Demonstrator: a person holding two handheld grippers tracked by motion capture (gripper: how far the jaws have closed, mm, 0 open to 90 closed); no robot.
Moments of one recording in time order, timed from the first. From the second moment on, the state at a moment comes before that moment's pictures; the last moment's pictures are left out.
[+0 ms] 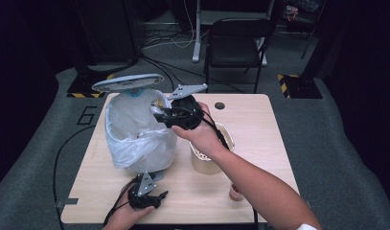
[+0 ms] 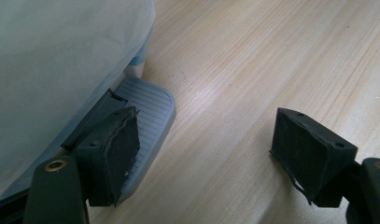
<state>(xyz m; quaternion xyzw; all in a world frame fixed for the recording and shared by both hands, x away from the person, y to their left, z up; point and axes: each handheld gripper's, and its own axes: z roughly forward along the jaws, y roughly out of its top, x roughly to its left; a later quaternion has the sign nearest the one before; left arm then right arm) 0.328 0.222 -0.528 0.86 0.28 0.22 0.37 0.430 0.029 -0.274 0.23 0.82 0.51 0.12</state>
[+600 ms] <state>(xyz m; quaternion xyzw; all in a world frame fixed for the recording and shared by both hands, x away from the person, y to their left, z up) 0.328 0.222 -0.528 0.86 0.28 0.22 0.37 0.442 0.061 -0.290 0.25 0.81 0.51 0.15</state>
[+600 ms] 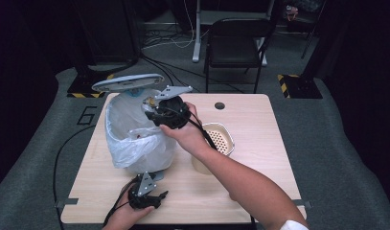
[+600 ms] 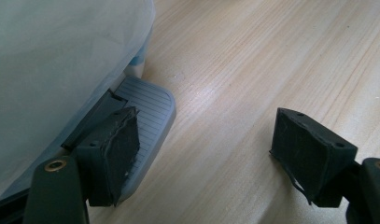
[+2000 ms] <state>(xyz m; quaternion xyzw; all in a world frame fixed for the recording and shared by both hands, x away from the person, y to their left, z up) 0.328 0.222 -0.528 0.86 0.28 0.22 0.37 0.430 0.045 -0.284 0.25 0.81 0.50 0.18</state>
